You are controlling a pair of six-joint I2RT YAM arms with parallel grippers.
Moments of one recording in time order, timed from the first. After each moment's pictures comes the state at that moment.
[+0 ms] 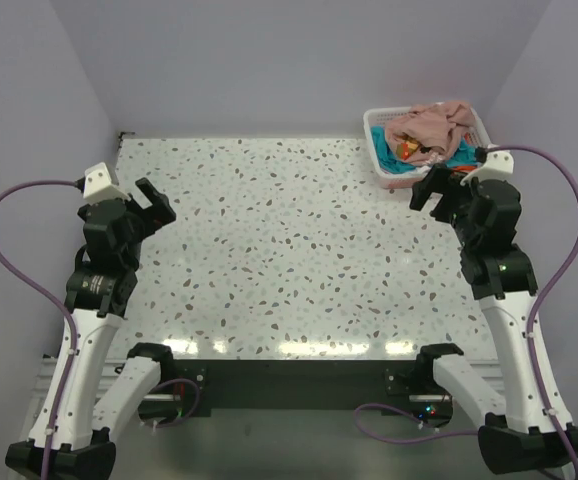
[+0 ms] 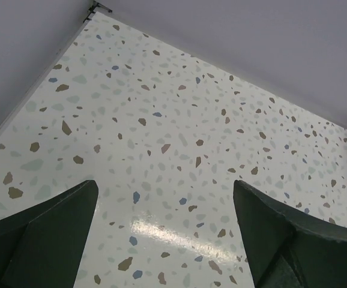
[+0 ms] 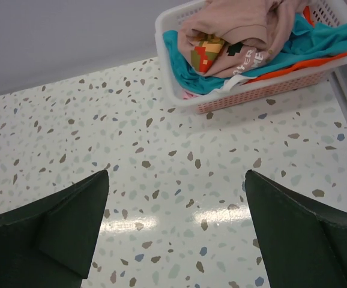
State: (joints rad) left arm -0.11 0.76 0.95 -0.49 -0.32 -0.42; right arm 0.09 0.87 1.10 -0.48 0.11 0.29
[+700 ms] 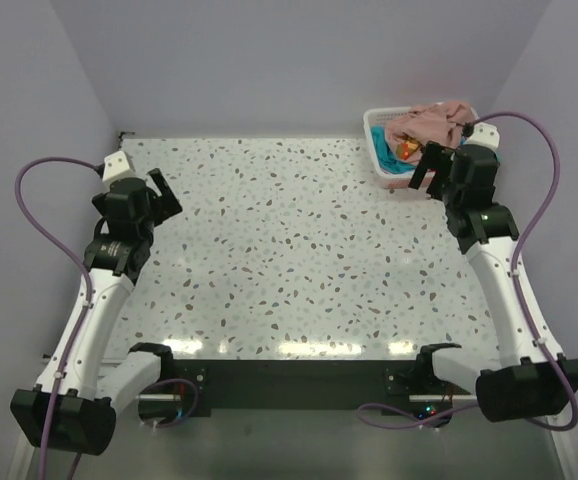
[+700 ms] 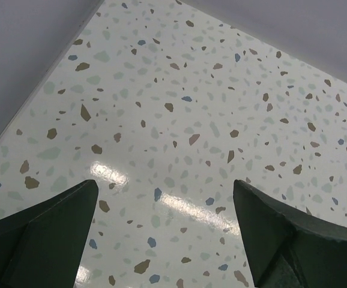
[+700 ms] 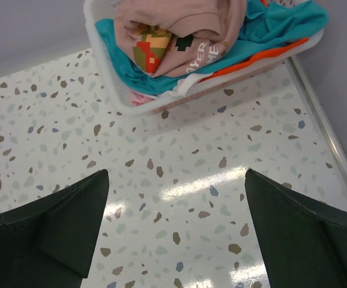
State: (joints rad) left arm -0.11 0.97 0.97 -0.46 -0.40 -0.41; right arm 0.09 1.13 1.22 -0.50 0.28 0.27
